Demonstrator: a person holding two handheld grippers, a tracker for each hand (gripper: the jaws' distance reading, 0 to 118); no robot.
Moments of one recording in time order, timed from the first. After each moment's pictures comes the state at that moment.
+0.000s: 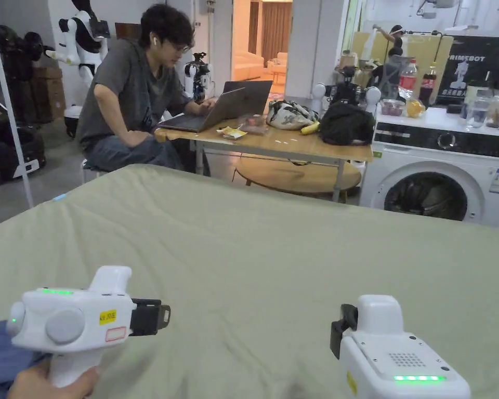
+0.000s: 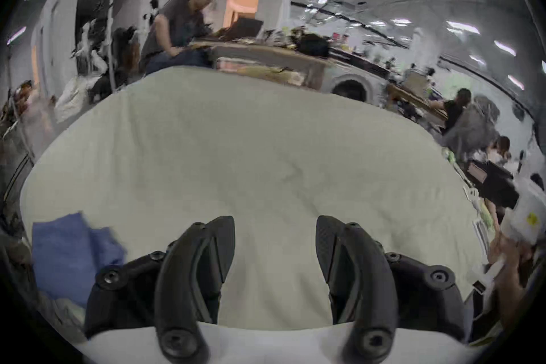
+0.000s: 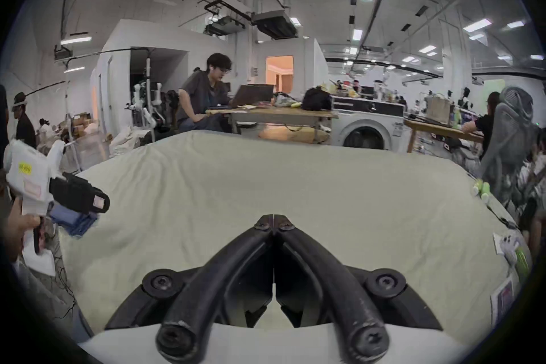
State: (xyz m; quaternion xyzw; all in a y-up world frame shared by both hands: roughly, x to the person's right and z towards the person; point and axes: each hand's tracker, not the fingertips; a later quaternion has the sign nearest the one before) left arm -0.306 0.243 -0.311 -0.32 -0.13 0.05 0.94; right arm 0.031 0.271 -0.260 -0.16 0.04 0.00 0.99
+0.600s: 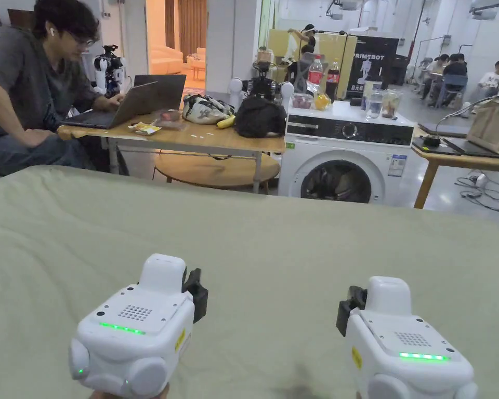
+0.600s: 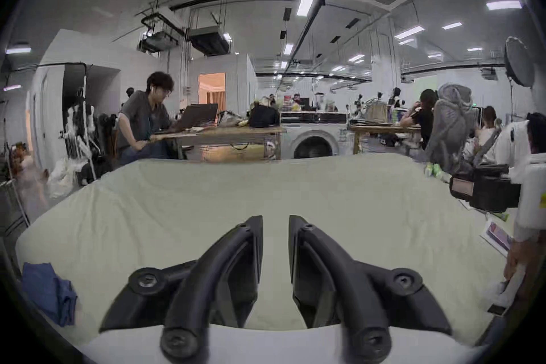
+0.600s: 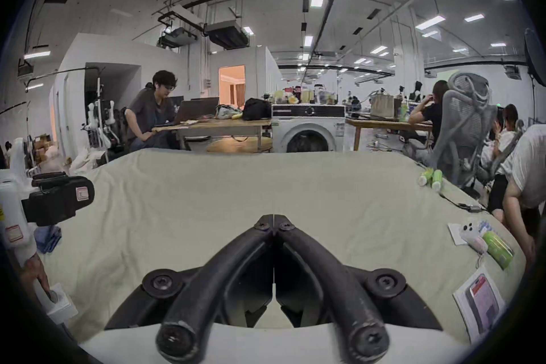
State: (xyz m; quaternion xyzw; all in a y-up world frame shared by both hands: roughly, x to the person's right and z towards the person) left arm -0.152 0.276 -0.300 -0.10 -0.16 -0.02 0.98; right arm 0.133 0.284 -0.234 -0.13 -0.08 -0.03 0.99
